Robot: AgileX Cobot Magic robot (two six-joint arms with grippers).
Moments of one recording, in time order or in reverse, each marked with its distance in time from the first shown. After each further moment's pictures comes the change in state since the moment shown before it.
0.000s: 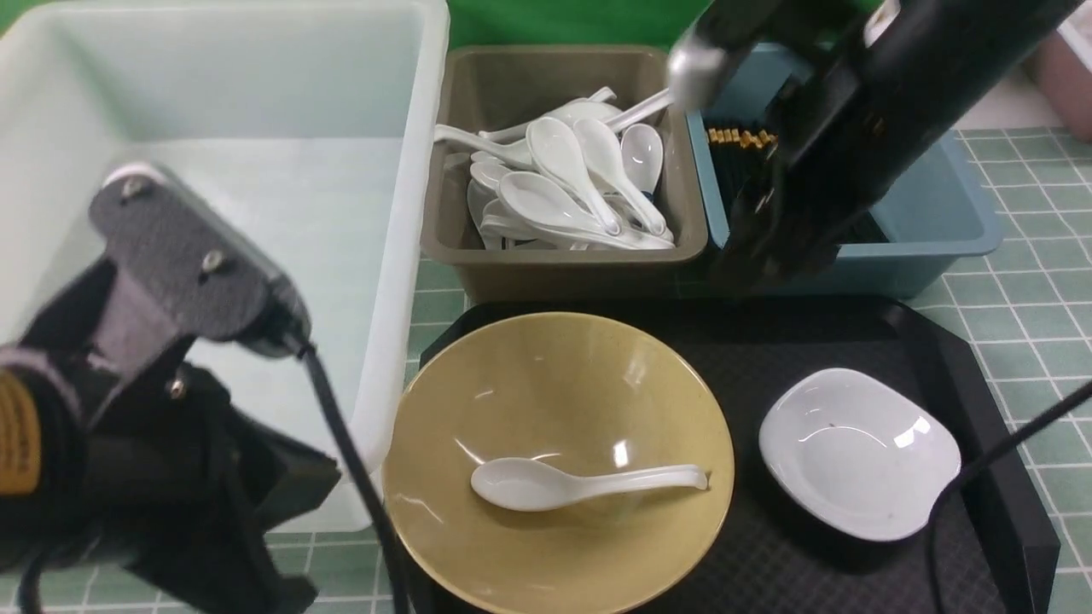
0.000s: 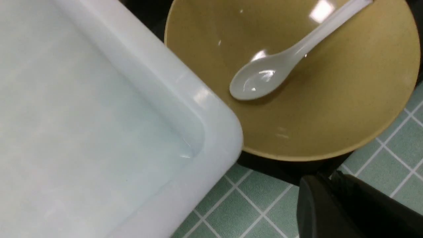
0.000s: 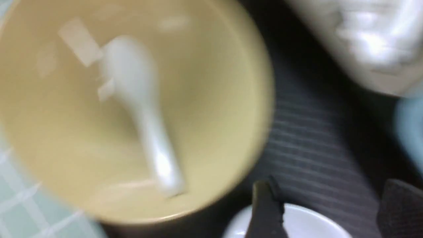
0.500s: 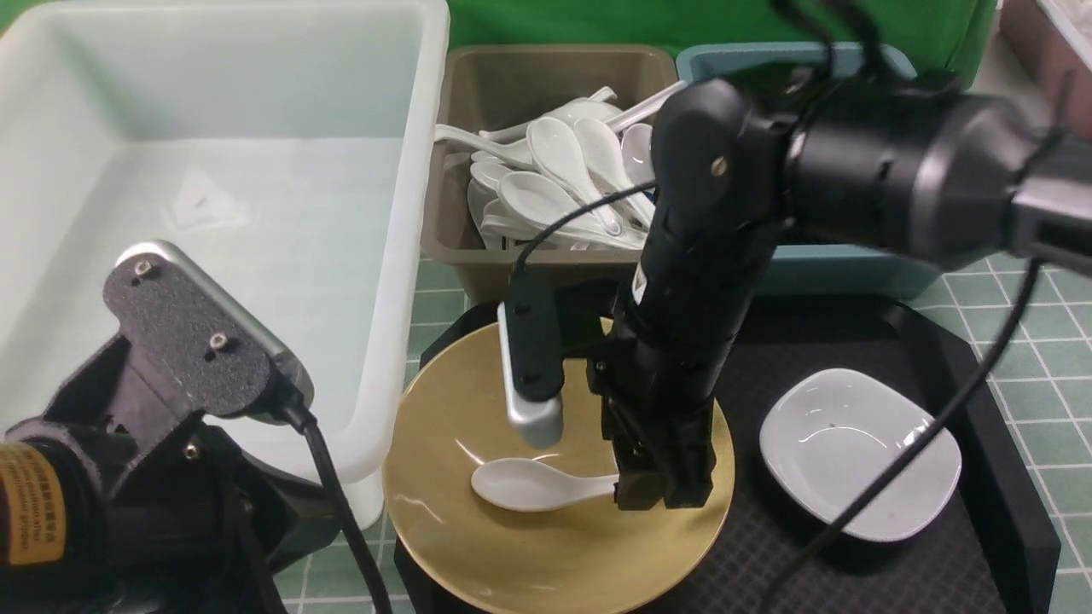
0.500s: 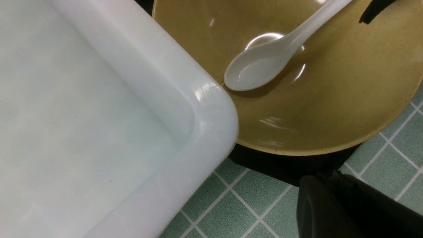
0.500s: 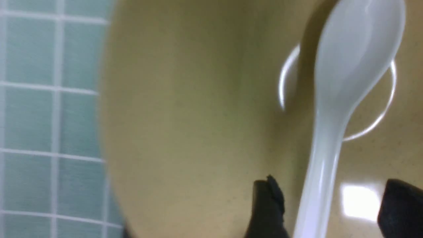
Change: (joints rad) right arm 0.230 0.229 0.076 -0.069 -0.050 -0.315; left arm 0.000 -0.035 0.128 -0.022 -0.124 0.000
